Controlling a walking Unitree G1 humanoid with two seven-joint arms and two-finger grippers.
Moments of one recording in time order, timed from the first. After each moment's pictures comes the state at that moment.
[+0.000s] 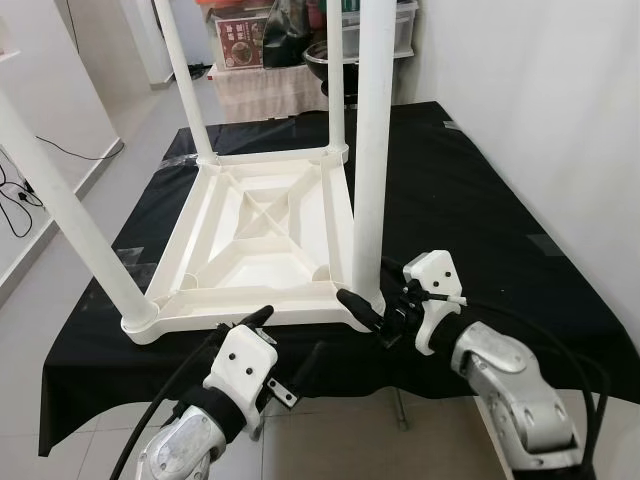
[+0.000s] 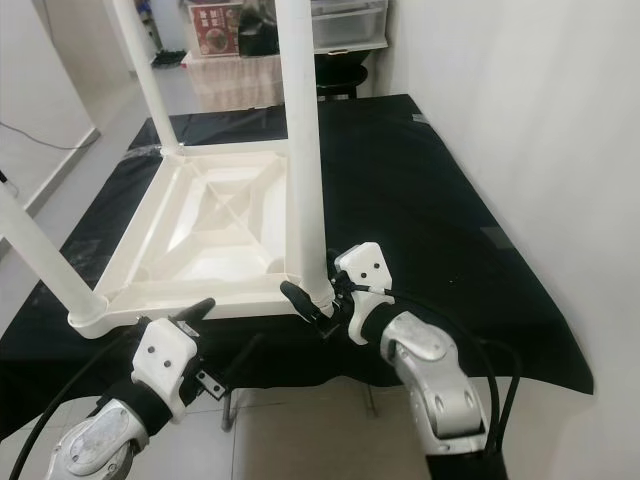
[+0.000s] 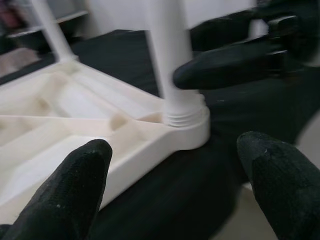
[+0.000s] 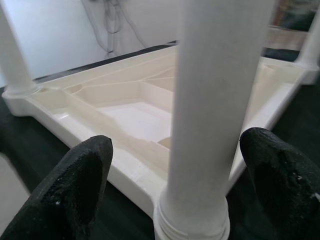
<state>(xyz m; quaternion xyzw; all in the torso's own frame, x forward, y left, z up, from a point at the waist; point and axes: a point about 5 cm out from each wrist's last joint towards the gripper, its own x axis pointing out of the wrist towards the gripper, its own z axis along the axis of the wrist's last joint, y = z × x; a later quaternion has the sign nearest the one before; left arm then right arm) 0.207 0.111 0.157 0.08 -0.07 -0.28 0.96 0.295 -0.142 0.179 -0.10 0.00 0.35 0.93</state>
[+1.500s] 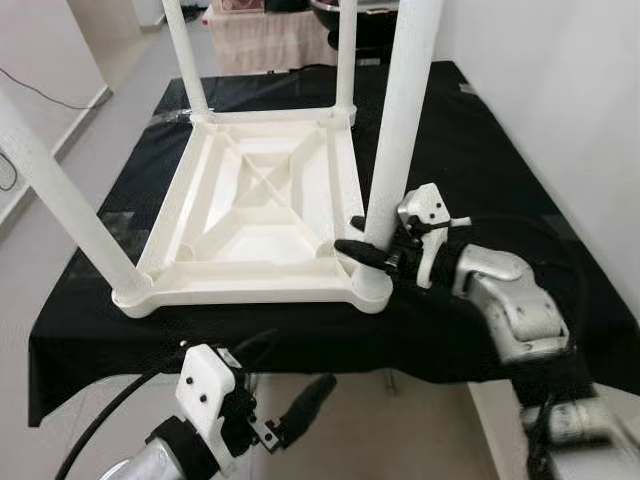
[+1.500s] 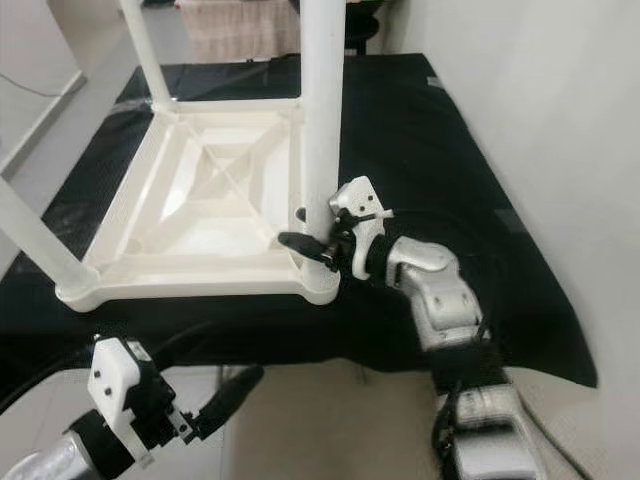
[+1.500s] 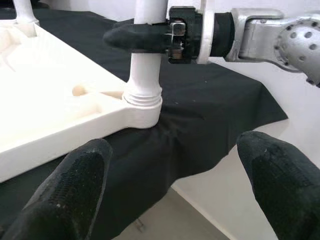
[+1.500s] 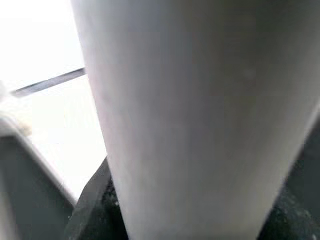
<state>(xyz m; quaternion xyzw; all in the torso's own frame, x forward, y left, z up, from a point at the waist) 0.171 0.126 0.170 -0.03 -0.05 -0.34 0.94 0.328 -0.137 0.200 -0.05 -0.01 0.24 0.97</state>
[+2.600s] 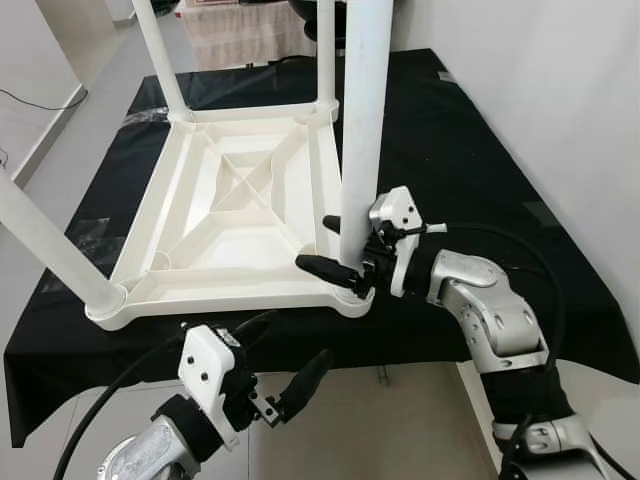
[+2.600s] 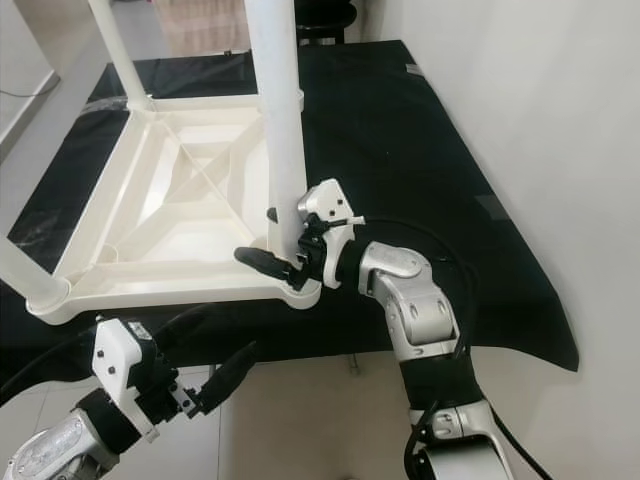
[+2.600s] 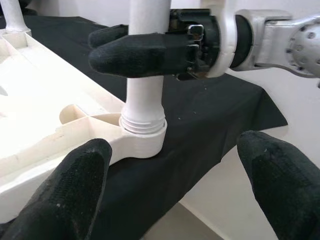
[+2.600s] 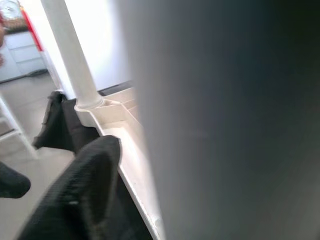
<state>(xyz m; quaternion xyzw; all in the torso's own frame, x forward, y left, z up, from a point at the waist) 0.185 0.124 0.171 -0.03 -0.07 -0.34 0.94 0.334 -0.101 0.220 -0.05 -0.01 0.53 0.85</state>
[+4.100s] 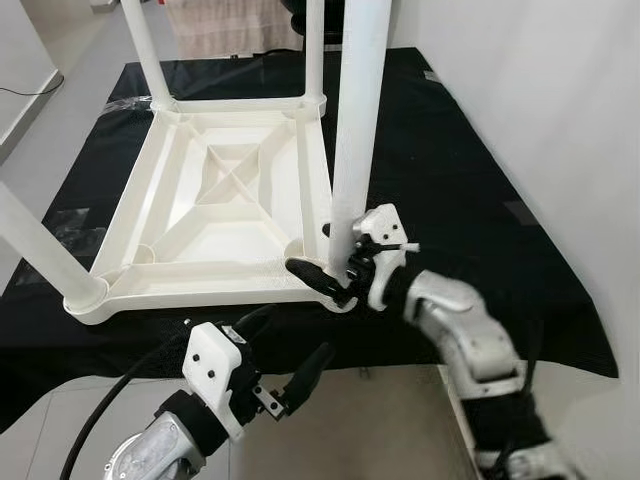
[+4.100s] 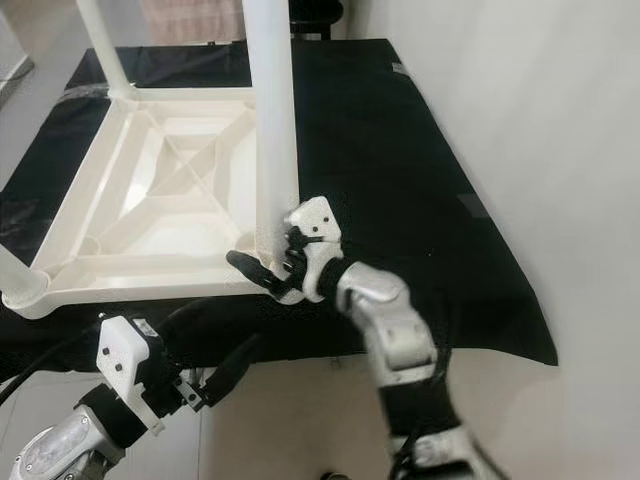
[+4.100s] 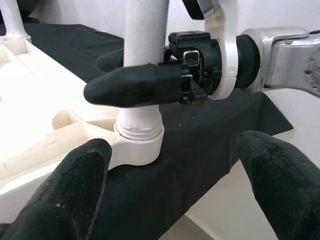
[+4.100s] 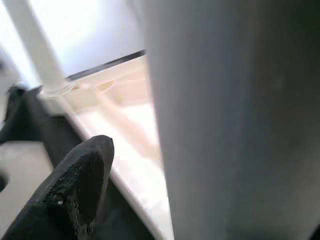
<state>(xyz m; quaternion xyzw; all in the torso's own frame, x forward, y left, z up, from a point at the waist) 0.190 0.118 0.172 -0.02 -0.09 -0.33 0.94 0.325 -0.095 0.202 -0.05 -0.01 0.49 0.87</state>
